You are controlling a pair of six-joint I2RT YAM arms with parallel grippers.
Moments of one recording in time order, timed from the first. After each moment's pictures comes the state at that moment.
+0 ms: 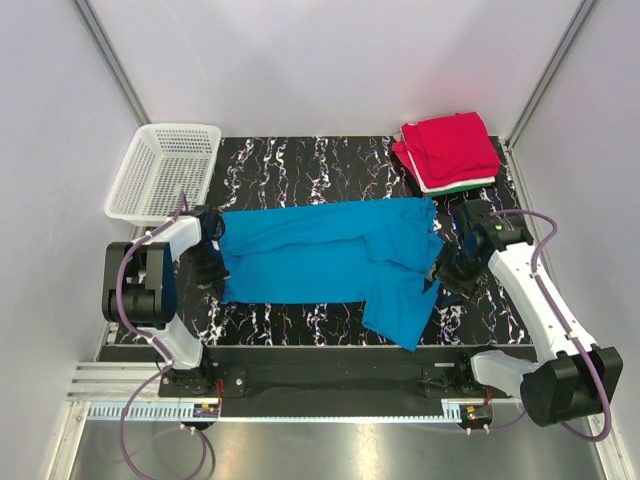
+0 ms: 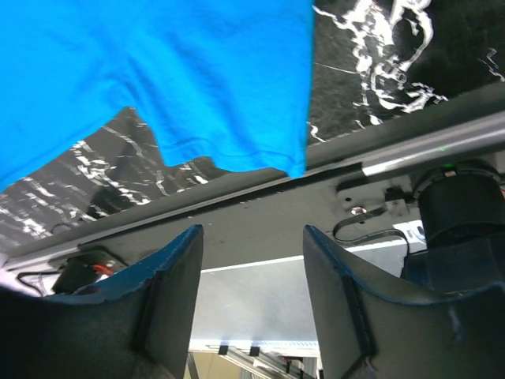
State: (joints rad) left arm -0.01 1.67 0.97 -0.98 0.01 -0.41; right arm 0.20 1.15 1.08 -1.32 -0.13 0.78
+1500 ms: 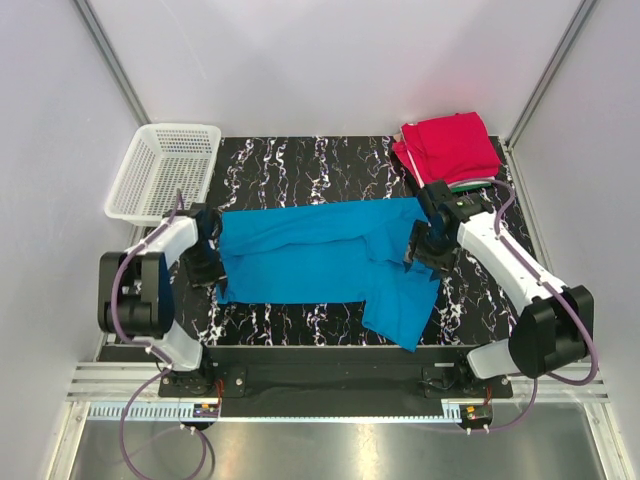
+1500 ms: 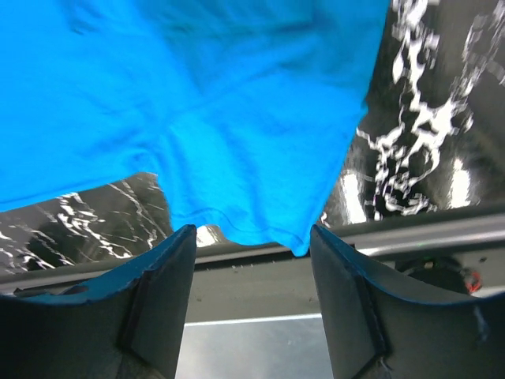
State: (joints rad) left arm -0.01 1.63 0.98 -1.02 -0.04 -0.41; right arm 0.35 1.42 1.17 -1.13 0.01 0.68
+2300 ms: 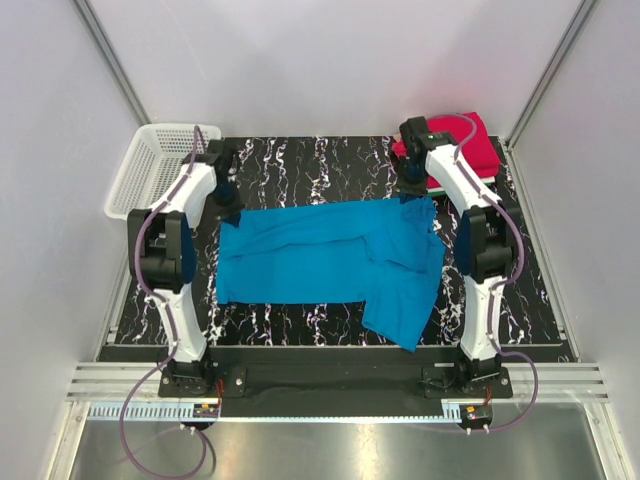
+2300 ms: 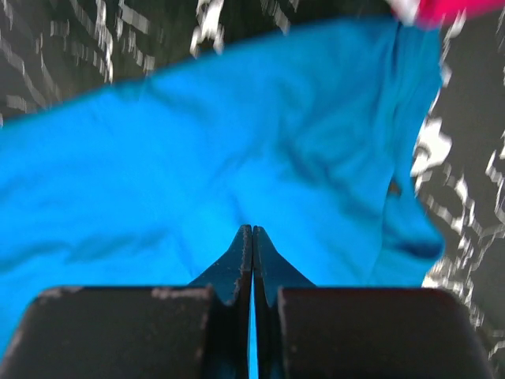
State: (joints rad) left arm -0.09 1.96 1.59 -0.97 -0.01 -0.41; right arm 0.25 2.12 1.93 -1.01 0.08 0.45
